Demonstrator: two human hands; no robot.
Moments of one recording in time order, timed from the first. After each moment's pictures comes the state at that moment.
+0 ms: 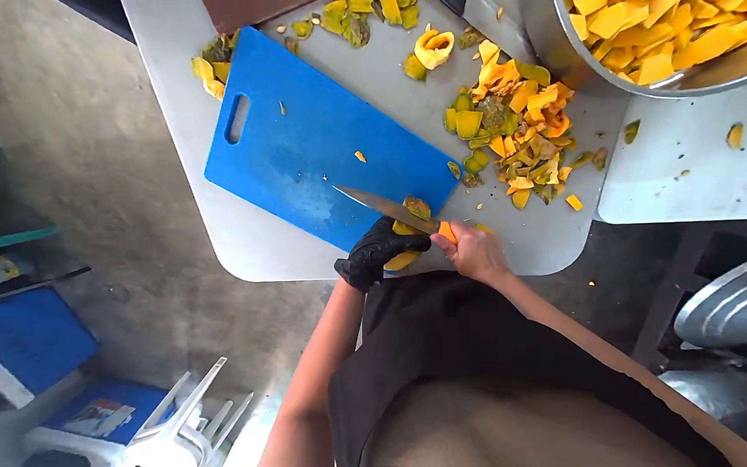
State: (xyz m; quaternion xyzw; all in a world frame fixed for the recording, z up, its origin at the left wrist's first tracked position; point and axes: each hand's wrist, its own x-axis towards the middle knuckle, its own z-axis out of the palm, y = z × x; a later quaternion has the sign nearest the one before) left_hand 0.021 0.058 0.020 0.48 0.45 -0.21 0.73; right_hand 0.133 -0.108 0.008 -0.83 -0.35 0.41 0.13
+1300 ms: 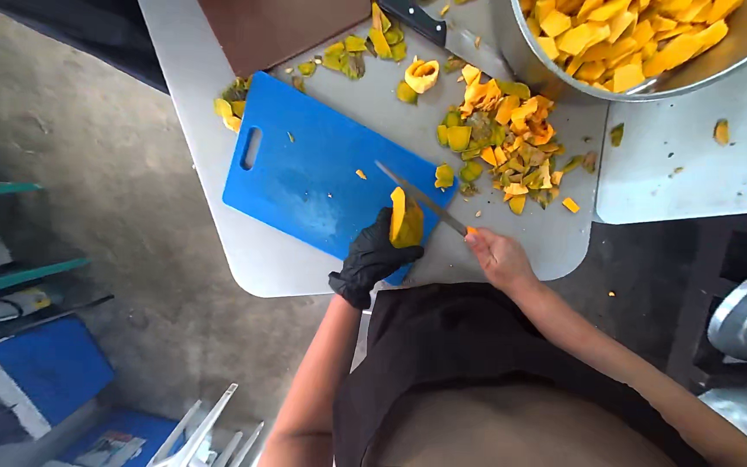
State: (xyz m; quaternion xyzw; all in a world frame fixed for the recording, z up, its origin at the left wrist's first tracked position) left_hand 0.018 0.072 0.033 0.72 0.40 -0.25 0.51; right_hand 0.150 -0.134 0.021 -0.84 -0.28 0.41 0.22
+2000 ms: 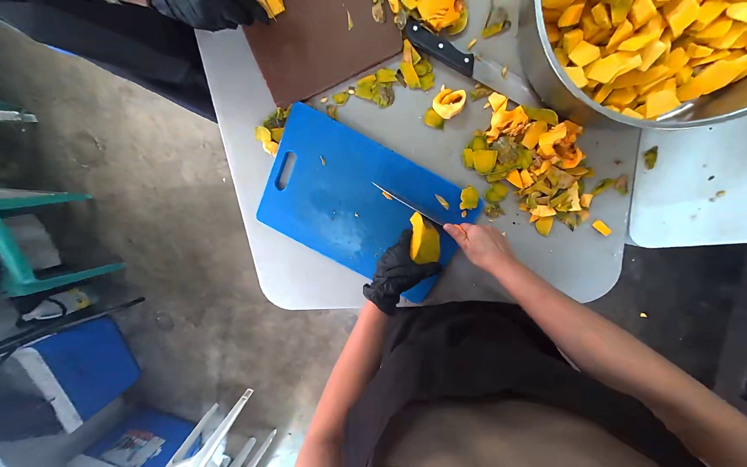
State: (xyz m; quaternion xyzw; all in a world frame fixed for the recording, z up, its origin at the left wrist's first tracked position) left_hand 0.013 0.077 -0.007 0.69 0.42 -0.29 0.52; right_hand 0.166 -0.050 -0.028 -0.81 -0.24 0.54 0.07
